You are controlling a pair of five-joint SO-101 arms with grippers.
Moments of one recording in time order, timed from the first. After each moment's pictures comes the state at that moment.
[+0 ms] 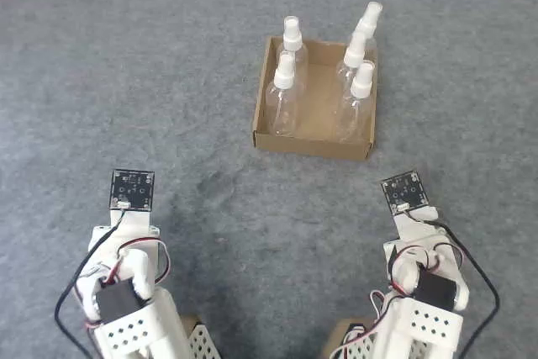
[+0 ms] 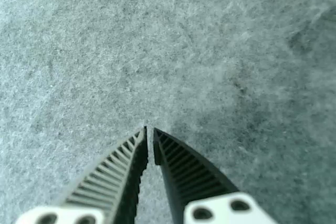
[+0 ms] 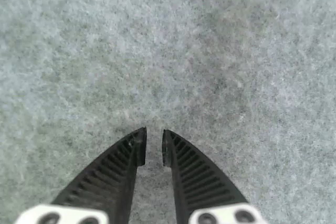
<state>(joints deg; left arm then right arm) -29.4 -103.5 96.9 72.7 -18.9 15.5 -92.3 95.6 63.7 34.4</state>
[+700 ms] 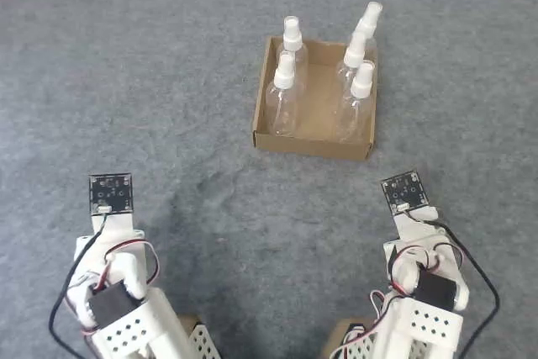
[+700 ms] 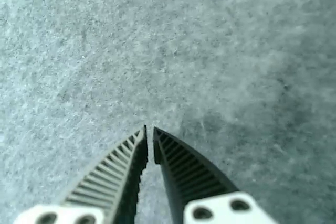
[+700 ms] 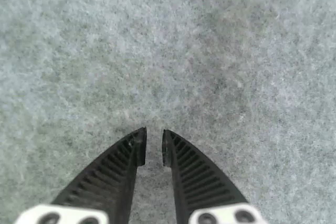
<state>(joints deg) -37.5 -103.5 96.9 72.7 -19.0 15.5 -92.3 95.6 63.7 34.4</state>
